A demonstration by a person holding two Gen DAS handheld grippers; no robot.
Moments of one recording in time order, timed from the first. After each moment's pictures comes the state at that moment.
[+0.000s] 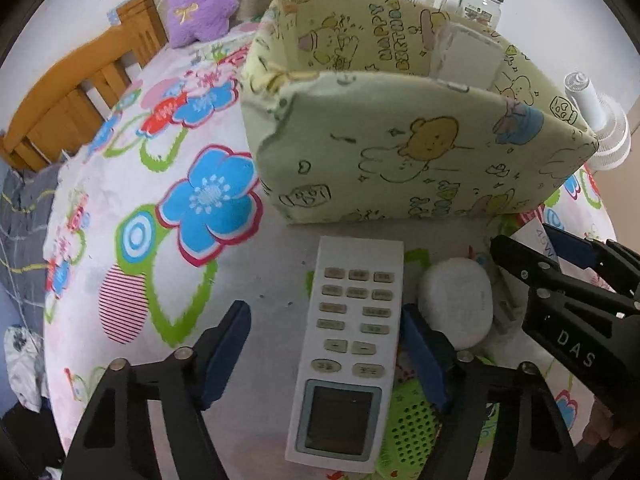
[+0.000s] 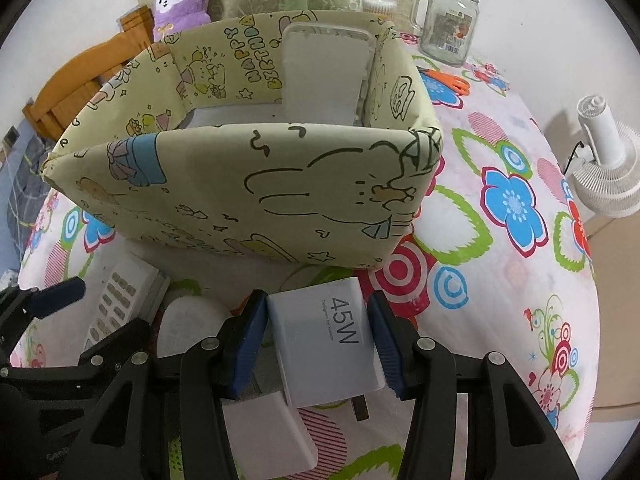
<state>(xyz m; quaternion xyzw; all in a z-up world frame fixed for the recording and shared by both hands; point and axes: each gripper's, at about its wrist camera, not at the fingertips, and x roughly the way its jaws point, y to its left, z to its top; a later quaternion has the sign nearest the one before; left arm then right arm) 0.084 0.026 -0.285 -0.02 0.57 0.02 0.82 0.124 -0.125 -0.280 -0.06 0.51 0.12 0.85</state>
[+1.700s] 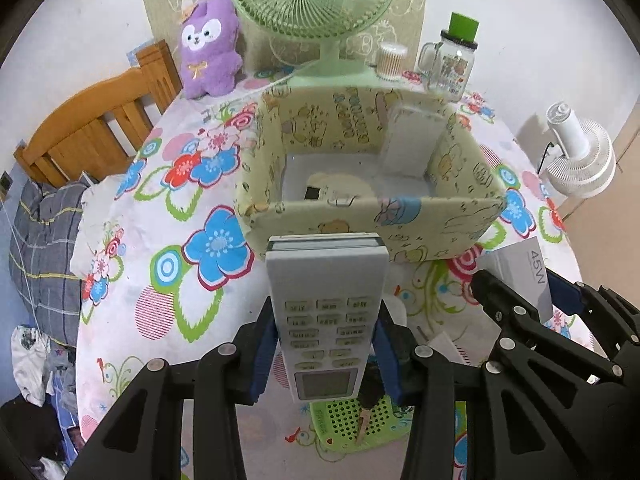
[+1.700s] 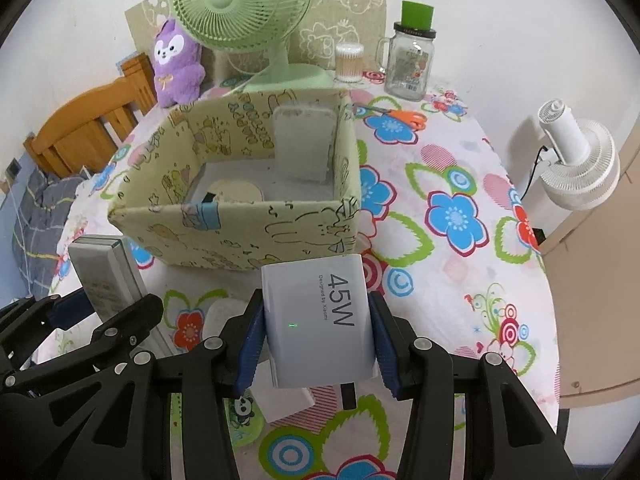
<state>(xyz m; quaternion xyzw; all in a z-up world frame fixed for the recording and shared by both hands) 0.057 -0.017 -0.200 -0.02 0.51 0.03 0.86 0.081 -0.147 -0.205 -0.02 0.47 0.09 0.88</state>
